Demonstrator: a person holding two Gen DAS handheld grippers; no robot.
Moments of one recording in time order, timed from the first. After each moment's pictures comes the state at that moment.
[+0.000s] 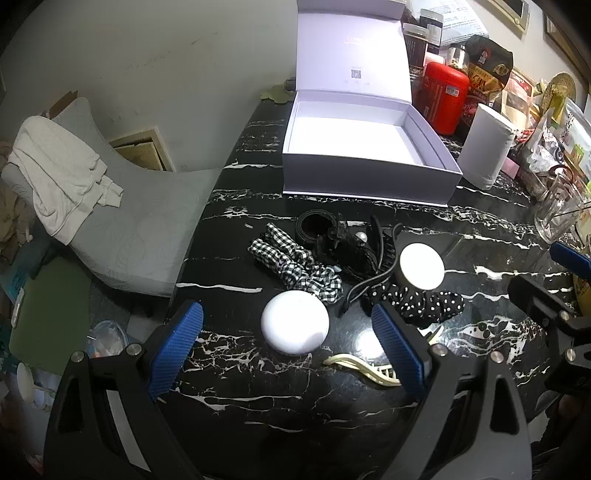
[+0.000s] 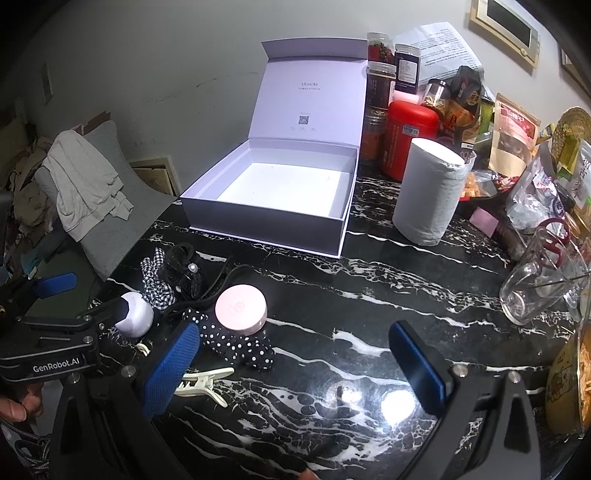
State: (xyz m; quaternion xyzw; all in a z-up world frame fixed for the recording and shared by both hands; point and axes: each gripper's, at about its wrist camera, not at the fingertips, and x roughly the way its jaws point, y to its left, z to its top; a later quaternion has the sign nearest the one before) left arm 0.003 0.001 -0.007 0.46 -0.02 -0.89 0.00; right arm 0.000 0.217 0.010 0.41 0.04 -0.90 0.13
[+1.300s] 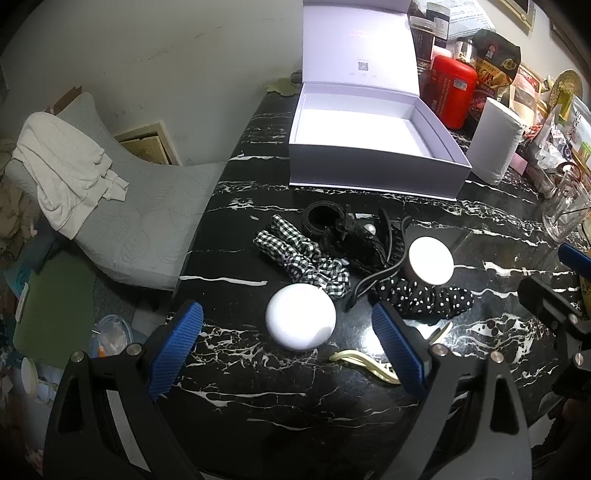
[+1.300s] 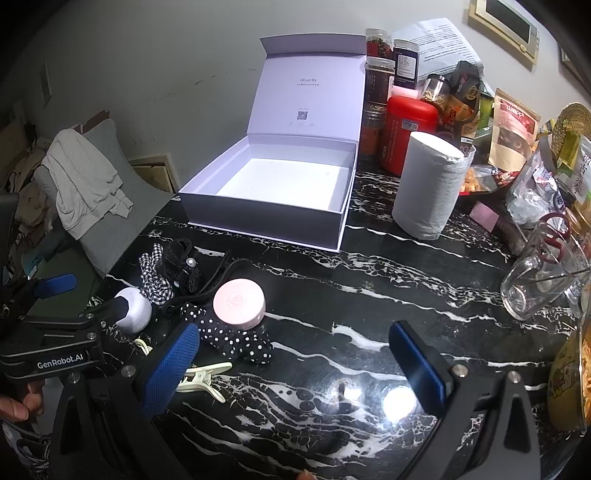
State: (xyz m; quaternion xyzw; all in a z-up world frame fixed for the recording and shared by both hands) left arm 0.002 0.003 -0.014 0.47 -0.03 -0.88 0.02; right arm 0.002 0.218 0.006 0.41 0.04 -0.90 0.13
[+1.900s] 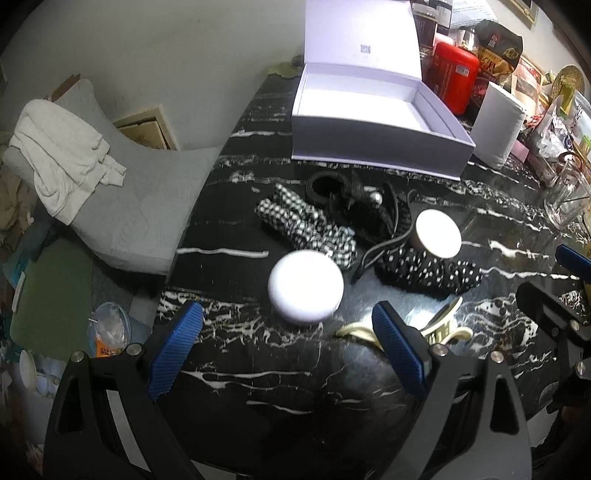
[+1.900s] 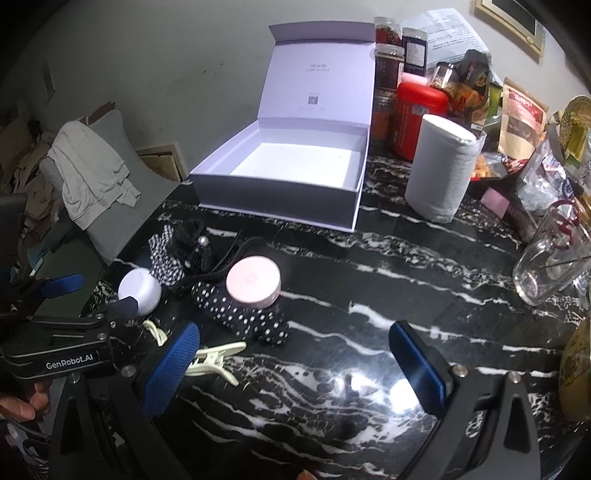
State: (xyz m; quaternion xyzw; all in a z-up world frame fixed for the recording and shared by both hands) left arm 0.013 -0.003 -0.032 0.49 -0.02 -0.87 0.02; right arm 0.013 0.209 -0.009 0.43 0.04 -0.89 0.15
